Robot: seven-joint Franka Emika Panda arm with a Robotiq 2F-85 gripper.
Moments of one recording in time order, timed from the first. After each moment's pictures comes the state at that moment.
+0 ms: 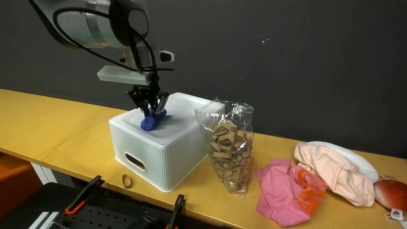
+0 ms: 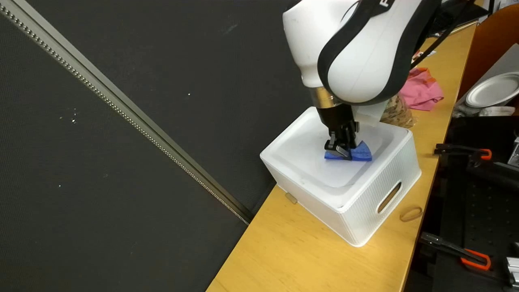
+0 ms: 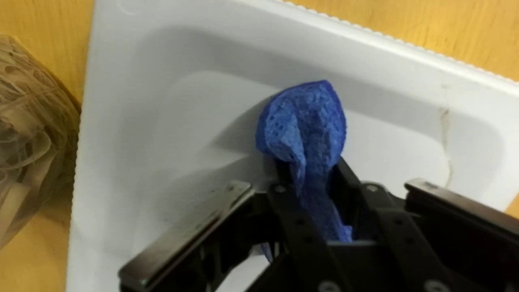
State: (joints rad) arm 0.04 0.08 0.04 -2.38 -0.04 2.53 0.11
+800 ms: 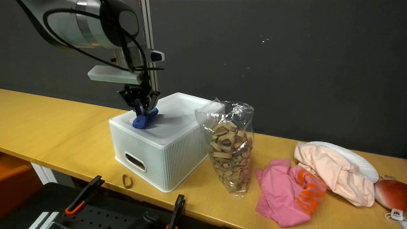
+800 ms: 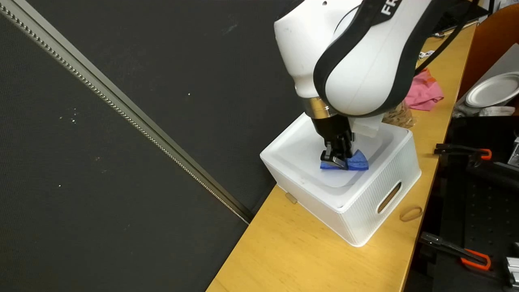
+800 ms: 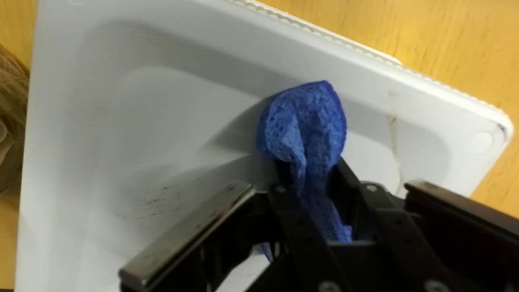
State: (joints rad) arm 0.07 0.09 0.07 -2.38 -0.04 2.53 0.11
